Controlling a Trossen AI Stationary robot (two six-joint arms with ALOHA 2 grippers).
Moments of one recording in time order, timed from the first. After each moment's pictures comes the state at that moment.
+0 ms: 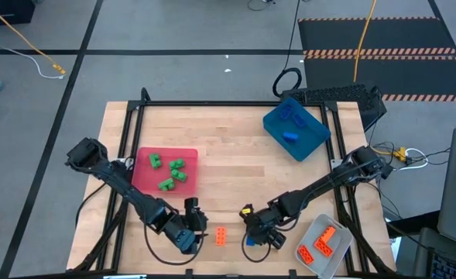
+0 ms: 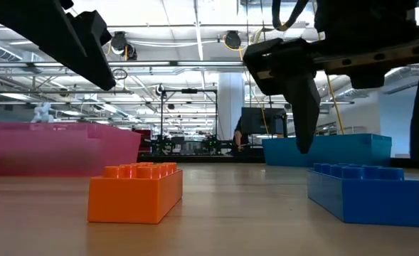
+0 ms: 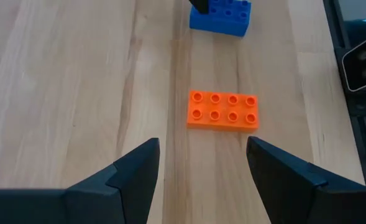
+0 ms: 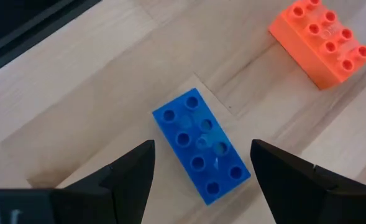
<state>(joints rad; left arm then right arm) -0.65 1.69 1.08 -0.35 -0.37 -0.56 0.47 1.83 1.10 -0.27 -0.18 -0.34</state>
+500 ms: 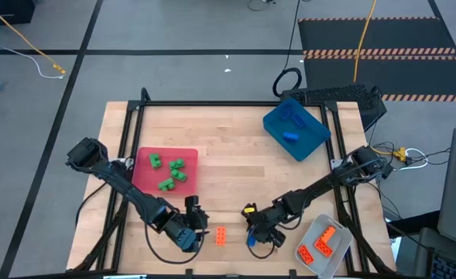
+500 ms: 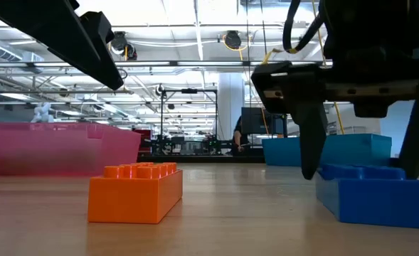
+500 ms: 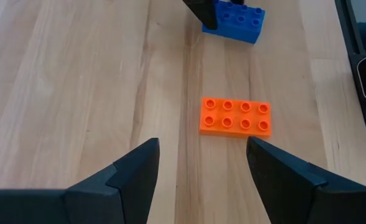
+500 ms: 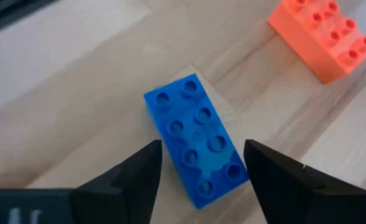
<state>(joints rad) -0.65 1.69 1.08 -0.35 -0.40 -0.55 0.47 1.83 0.96 -0.04 -0.16 -0.35</state>
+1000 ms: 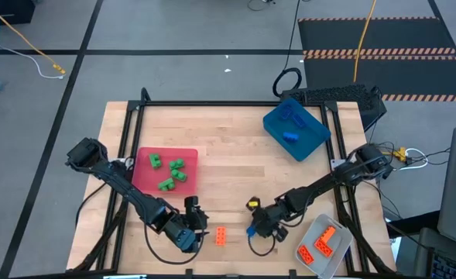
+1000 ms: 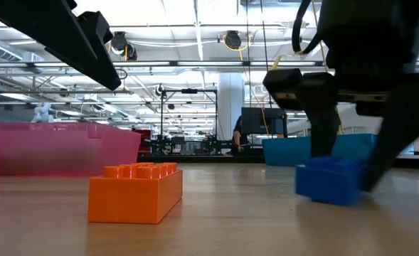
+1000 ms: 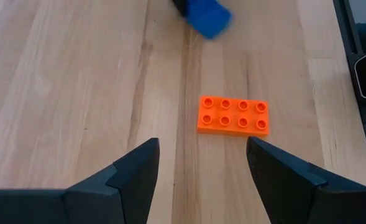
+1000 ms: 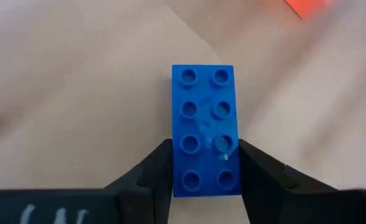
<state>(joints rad) -0.65 1.69 1.08 -0.35 -0.40 -0.56 0.46 1.78 0.93 -0.19 -0.02 -0.34</state>
